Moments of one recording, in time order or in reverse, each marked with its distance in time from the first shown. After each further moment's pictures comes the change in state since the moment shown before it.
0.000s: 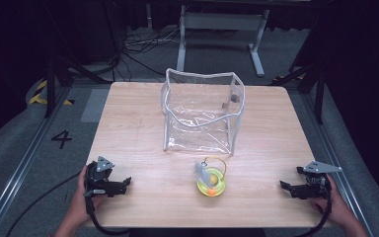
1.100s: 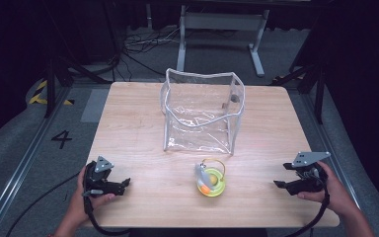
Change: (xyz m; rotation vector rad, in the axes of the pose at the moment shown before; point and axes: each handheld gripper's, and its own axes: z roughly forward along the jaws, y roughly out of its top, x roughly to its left) left arm 0.004 -0.002 -0.001 -0.003 -0.034 0.035; right arm 0.041 0.072 -0.028 0.155 0.149 -0.271
